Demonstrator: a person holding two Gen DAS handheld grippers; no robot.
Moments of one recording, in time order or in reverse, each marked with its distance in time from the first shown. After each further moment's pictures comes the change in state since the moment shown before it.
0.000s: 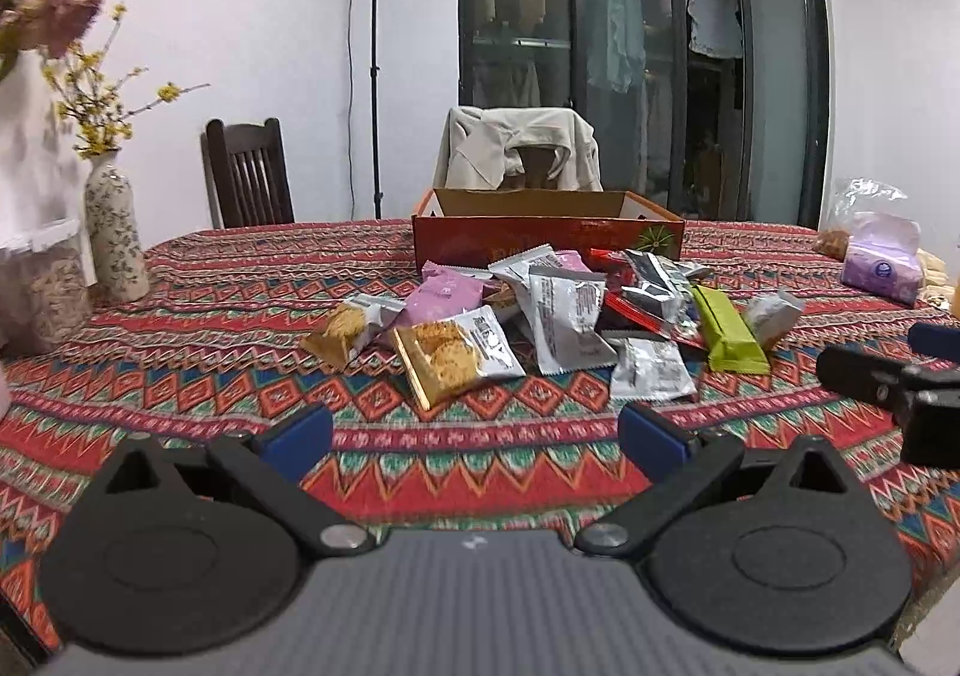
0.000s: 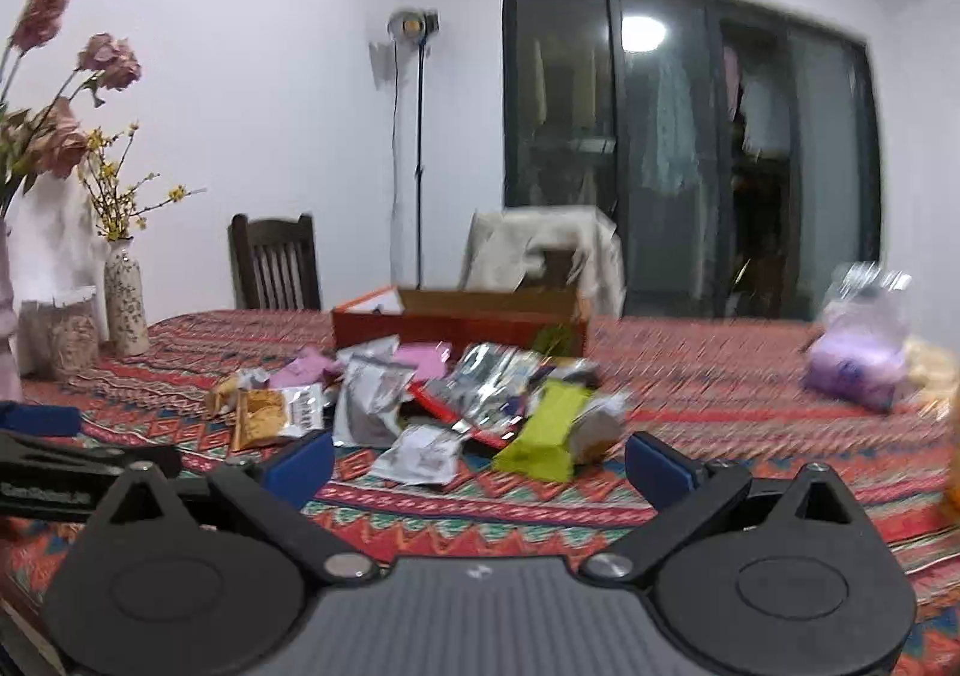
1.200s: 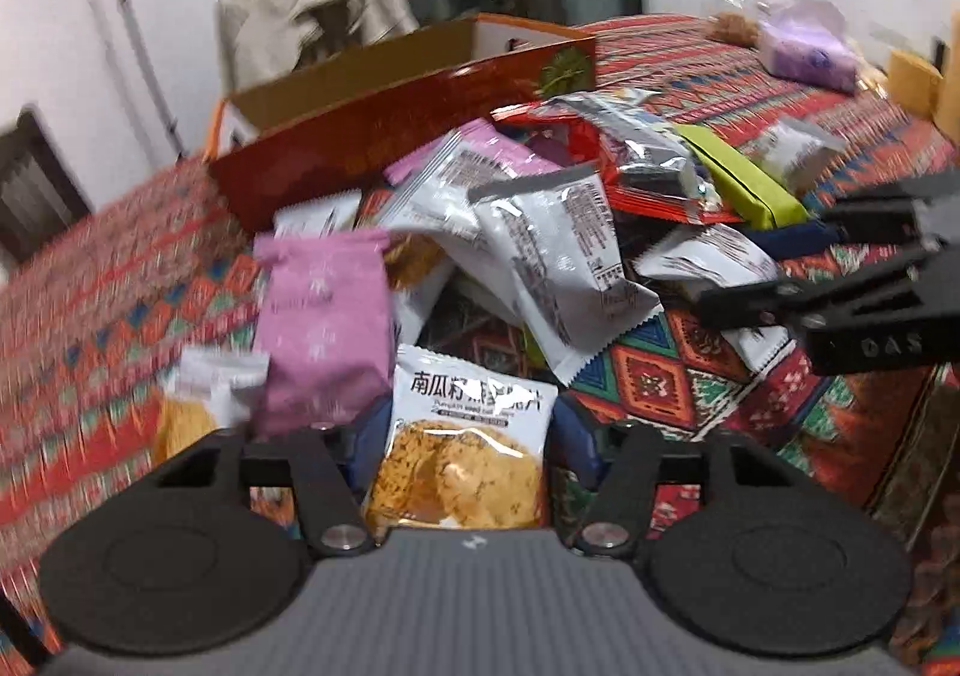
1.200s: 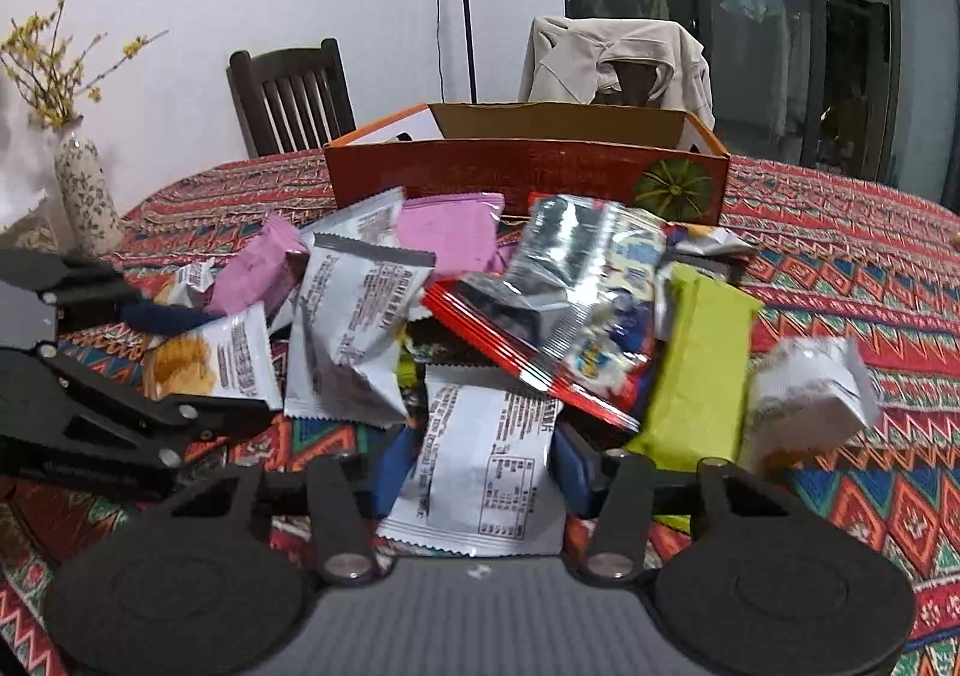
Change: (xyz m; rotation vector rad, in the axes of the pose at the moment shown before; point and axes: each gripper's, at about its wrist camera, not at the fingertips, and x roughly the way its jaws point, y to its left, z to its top) left arm 0.170 0.012 0.050 0.365 0.347 -0.304; right arm 0.196 0.001 0.010 0.010 0.377 0.128
